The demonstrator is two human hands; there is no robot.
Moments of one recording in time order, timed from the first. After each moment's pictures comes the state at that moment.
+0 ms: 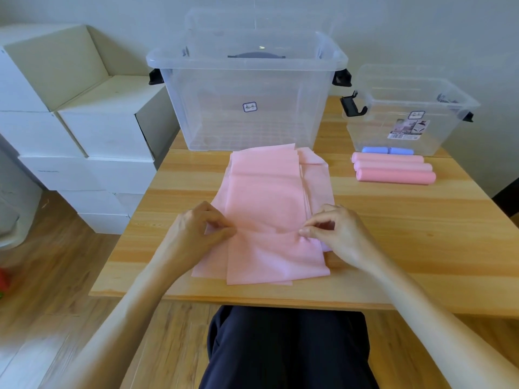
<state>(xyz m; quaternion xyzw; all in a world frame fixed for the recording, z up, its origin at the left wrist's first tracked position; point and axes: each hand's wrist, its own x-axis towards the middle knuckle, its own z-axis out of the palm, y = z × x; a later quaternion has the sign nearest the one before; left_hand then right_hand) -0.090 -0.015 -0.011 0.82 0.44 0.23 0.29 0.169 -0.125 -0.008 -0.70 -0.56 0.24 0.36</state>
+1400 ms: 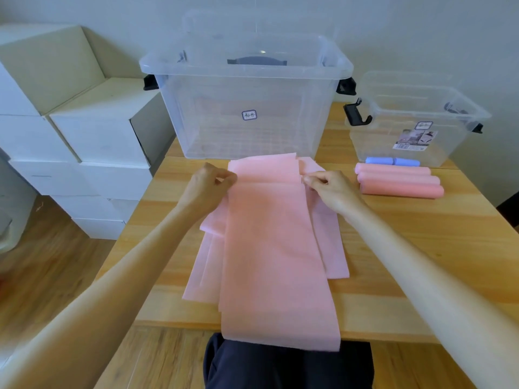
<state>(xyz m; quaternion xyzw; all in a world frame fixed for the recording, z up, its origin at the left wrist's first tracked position) -0.023 0.080 0.006 0.80 0.48 0.25 0.26 0.207 -0.024 0.013 -0.78 -0.48 0.22 0.33</state>
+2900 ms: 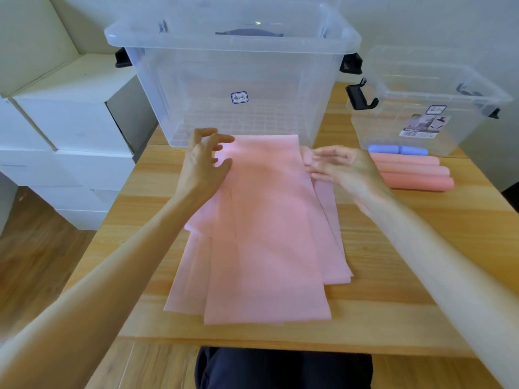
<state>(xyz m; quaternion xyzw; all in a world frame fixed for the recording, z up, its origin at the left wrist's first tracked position) 0.002 0.114 -0.017 0.79 0.42 0.37 0.26 0.227 -0.029 0.023 -0.68 -0.38 0.33 0.54</state>
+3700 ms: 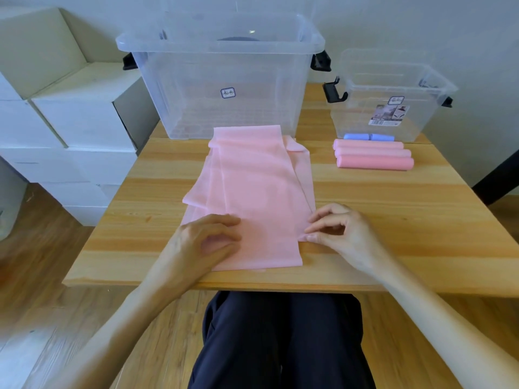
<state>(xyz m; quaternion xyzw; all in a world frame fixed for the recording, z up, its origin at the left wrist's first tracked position) -0.074 -0.071 -0.020 0.85 0.36 0.25 0.30 0.196 -0.174 -0.013 -0.69 -0.56 0.25 0.38</state>
